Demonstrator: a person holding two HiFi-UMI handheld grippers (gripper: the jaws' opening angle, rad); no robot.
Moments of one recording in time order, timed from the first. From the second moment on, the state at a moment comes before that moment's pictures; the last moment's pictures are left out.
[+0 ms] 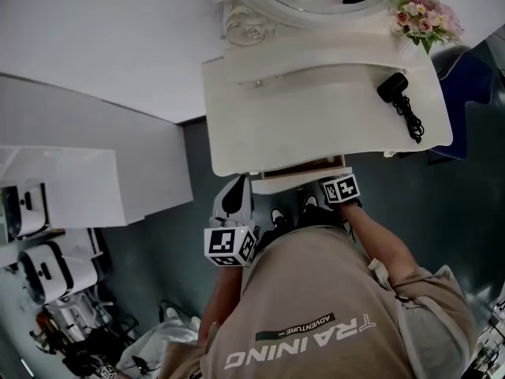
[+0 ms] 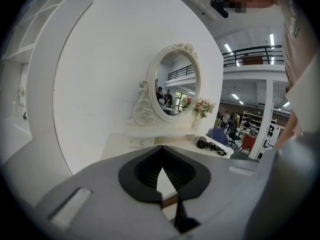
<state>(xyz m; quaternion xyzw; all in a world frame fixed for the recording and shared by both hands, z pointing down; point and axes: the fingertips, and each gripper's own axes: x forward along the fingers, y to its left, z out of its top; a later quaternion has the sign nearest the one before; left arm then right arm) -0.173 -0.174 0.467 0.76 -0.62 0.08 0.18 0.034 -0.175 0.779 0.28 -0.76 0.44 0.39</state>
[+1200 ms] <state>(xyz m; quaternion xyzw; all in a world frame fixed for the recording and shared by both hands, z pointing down) -0.175 -0.160 0.481 0.71 -0.67 0.10 0.21 0.003 -0.256 0.772 0.30 -0.81 0.39 0.31</state>
